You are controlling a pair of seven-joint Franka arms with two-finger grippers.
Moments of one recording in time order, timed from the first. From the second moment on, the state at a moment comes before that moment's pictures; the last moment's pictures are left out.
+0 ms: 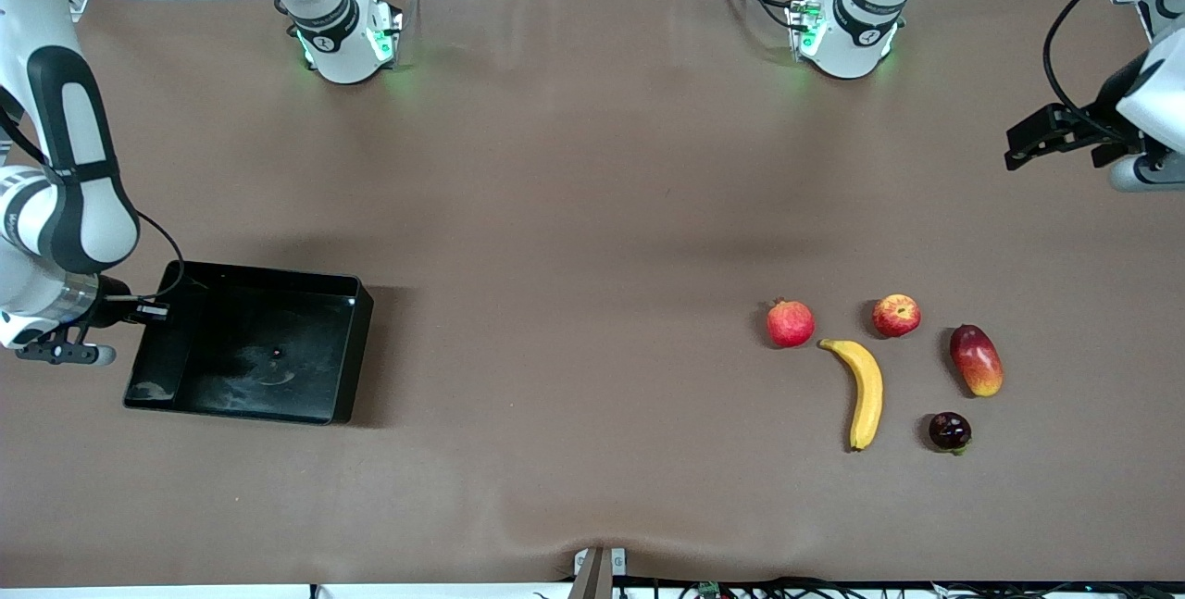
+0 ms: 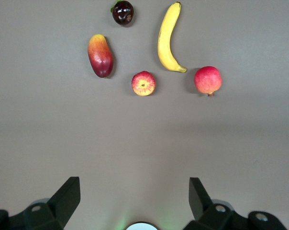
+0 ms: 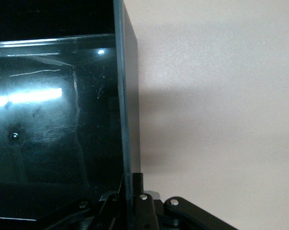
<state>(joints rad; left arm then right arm) 0.02 -0.01 -0.11 -1.55 0.03 1.47 -0.09 -0.22 0.51 -0.10 -1.80 0.14 2.26 -0.33</state>
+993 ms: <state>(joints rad) 0.03 -0.09 -0.12 -1.61 0.03 1.47 -0.11 -0.08 0.26 -0.07 -1.75 0.05 1.99 -0.23</state>
